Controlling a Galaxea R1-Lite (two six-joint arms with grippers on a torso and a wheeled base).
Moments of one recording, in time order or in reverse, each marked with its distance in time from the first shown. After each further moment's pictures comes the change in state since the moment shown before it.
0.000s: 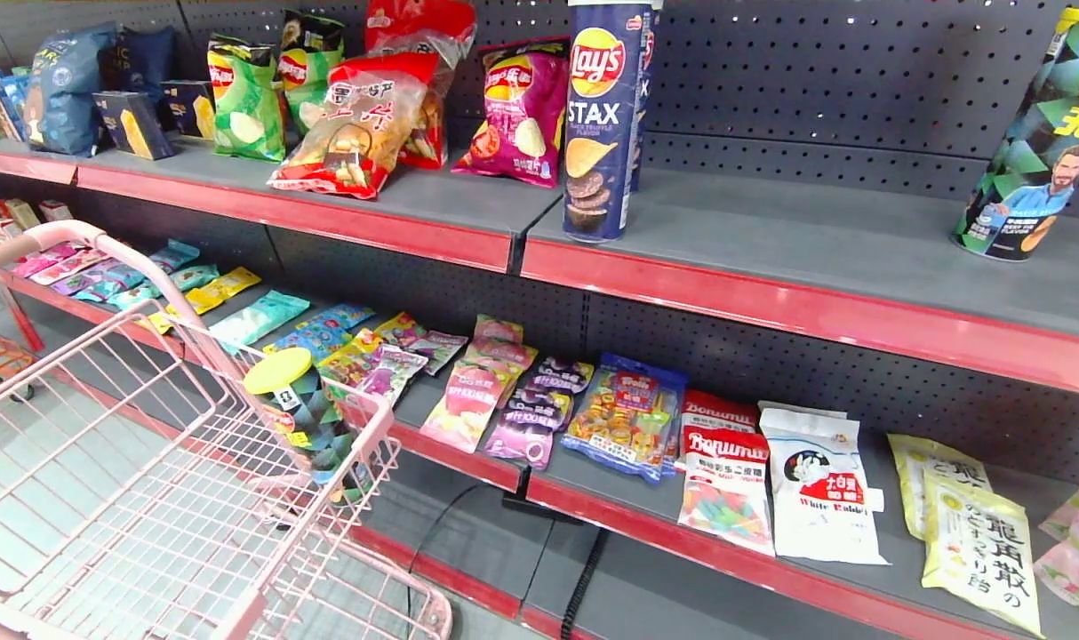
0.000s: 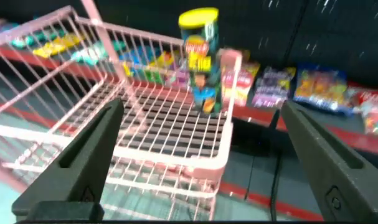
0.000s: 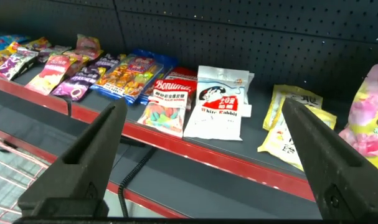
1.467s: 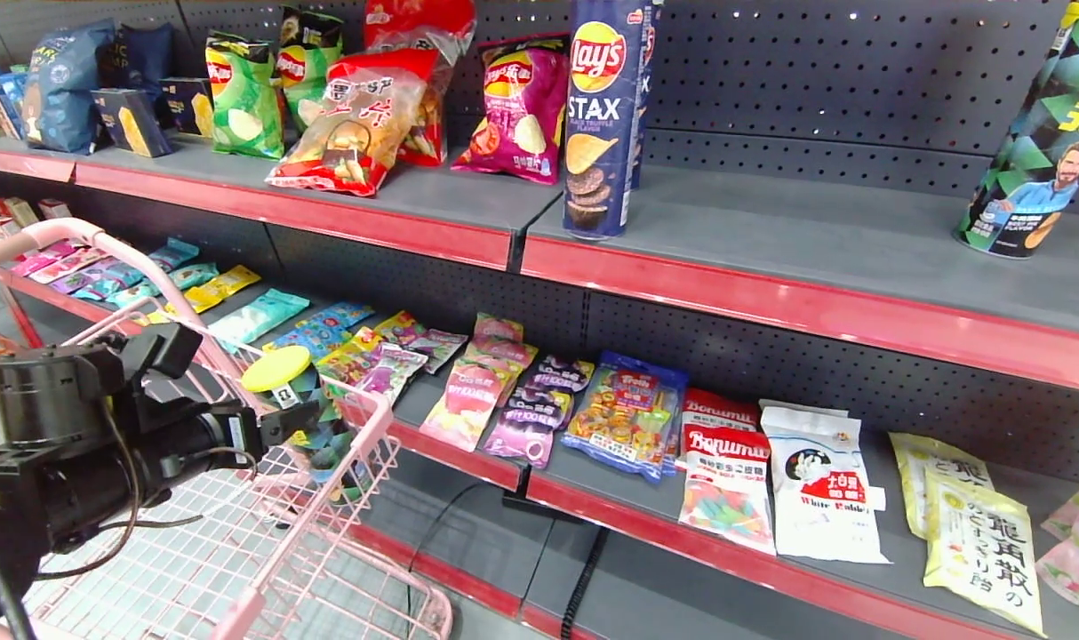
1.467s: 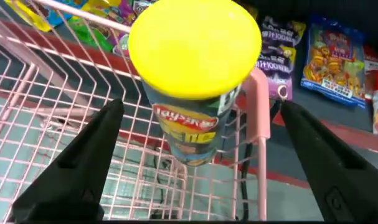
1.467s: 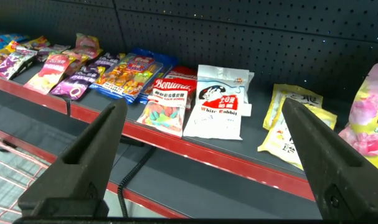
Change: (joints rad) left arm 0.041 1.701 -0.357 -0.902 -0.216 -0.037; right arm 0.000 0.000 0.000 0.000 -0.001 0.000
